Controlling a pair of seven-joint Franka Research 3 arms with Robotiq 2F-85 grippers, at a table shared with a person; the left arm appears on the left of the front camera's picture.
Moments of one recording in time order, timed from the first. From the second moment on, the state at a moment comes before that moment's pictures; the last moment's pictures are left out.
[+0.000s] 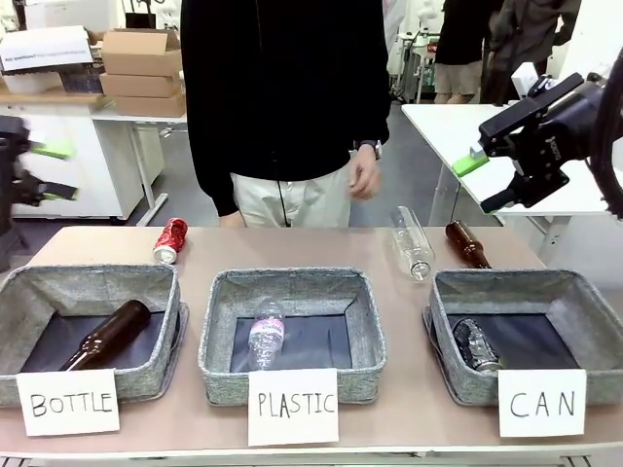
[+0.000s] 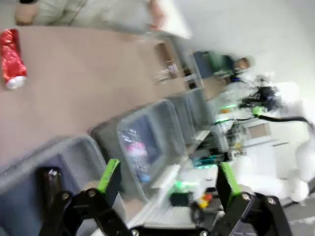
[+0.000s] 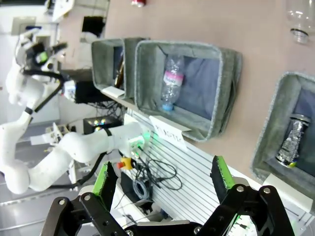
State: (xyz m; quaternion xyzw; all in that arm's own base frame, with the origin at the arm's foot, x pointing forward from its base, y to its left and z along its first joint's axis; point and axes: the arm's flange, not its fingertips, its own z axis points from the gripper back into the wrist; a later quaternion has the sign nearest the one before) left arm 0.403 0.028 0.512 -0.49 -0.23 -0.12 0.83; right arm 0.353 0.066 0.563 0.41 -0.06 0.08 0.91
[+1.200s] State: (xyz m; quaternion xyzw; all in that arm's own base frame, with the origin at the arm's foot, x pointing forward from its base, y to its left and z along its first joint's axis) left arm 0.642 -0.045 0.382 -0.11 -0.11 -0.04 0.99; right arm 0.353 0.065 0.563 0.41 -0.06 0.08 0.91
